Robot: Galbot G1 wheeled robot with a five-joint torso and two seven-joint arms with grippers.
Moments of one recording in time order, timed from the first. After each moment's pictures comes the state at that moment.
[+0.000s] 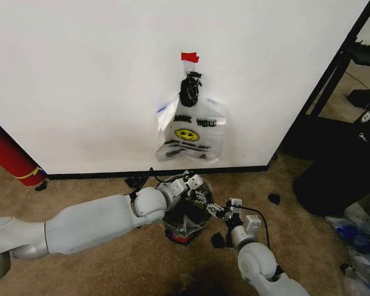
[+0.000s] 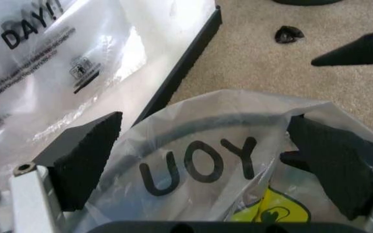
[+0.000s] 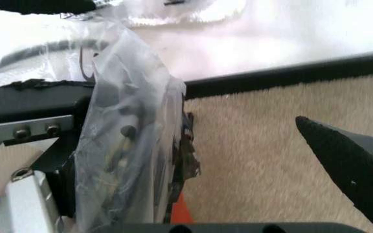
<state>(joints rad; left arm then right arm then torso) 0.17 -0.90 0.93 -1.67 -0.71 0.23 -0.16 -1.25 1.21 0.12 1.78 0.51 -0.10 0.25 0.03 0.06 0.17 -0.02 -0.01</state>
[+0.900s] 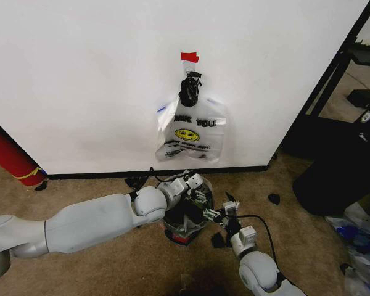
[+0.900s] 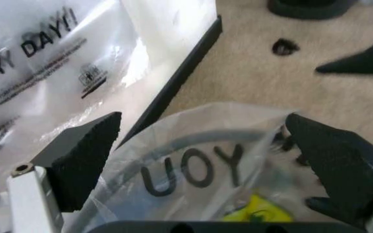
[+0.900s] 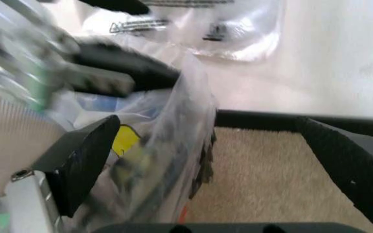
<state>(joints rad) 0.16 -0.86 0.91 -1.74 -0.80 0.27 -0.19 -1.31 1.18 0.13 1.79 0.36 0.03 0.14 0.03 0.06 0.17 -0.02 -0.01</state>
